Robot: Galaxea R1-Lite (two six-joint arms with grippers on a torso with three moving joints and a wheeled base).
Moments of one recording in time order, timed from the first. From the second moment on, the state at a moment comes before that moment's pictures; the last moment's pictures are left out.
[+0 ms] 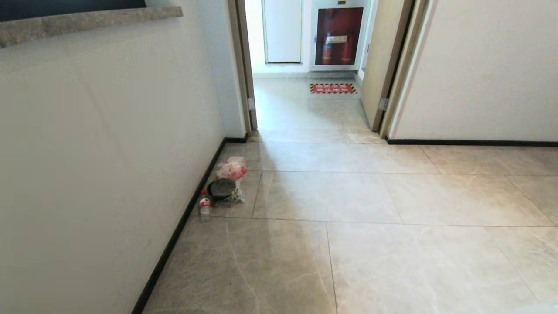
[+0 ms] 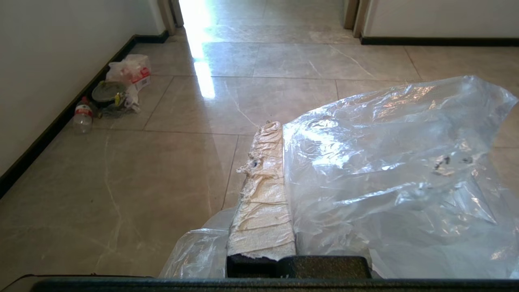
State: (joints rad) left arm 0.00 0.00 0.00 0.00 0.01 -0.01; right arm 0.01 0.00 0.00 -0.01 0.01 0.00
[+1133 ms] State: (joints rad) left arm 0.00 0.00 0.00 0.00 0.01 -0.01; right arm 0.01 0.00 0.00 -0.01 0.01 0.00
